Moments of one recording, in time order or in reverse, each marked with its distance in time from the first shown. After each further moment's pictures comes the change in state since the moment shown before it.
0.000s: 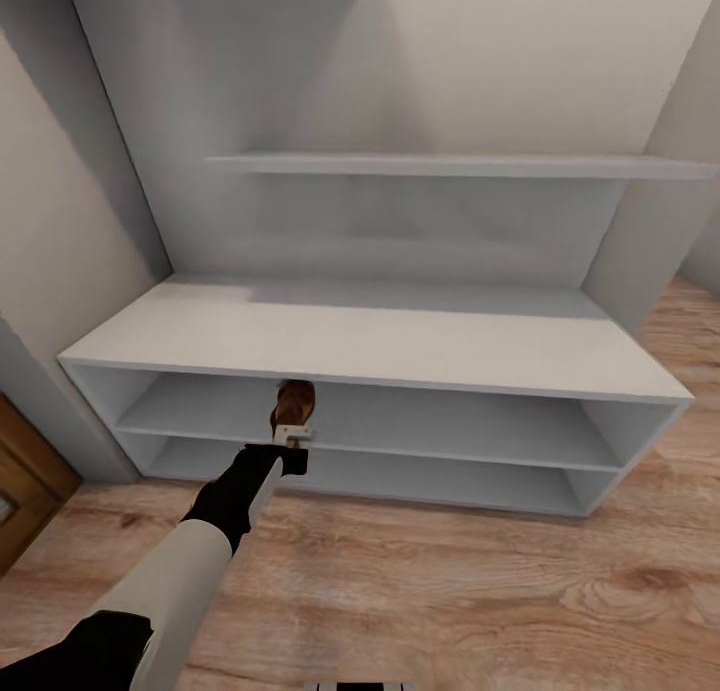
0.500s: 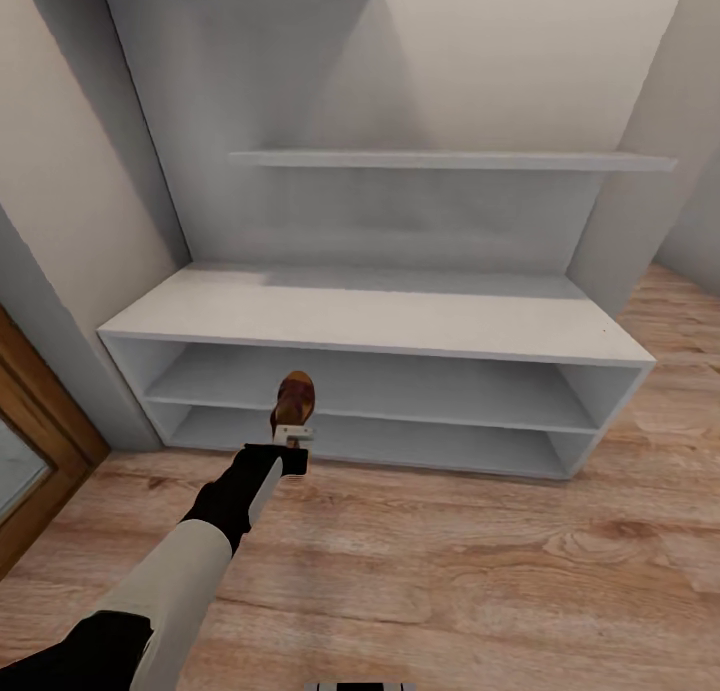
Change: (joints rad) left arm 0.000 0.000 0.002 0.000 0.000 0.001 0.000; right arm 0.000 0.000 -0.001 0.020 -0.001 0.000 0.000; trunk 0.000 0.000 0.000
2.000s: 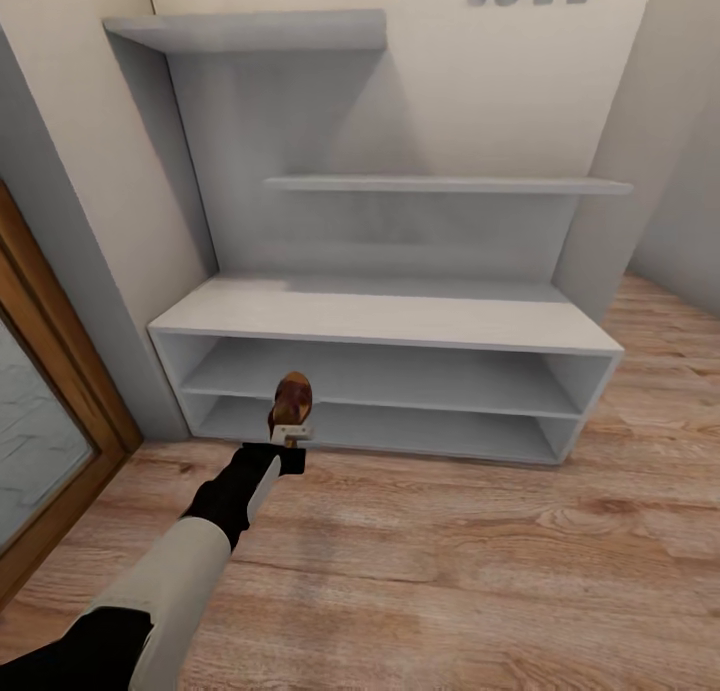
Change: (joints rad) left arm -0.010 0.002 0.019 0.014 -0.001 0.008 0.001; right arm 0.000 -0.002 0.000 0.018 -0.003 0.002 0.002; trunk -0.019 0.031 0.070
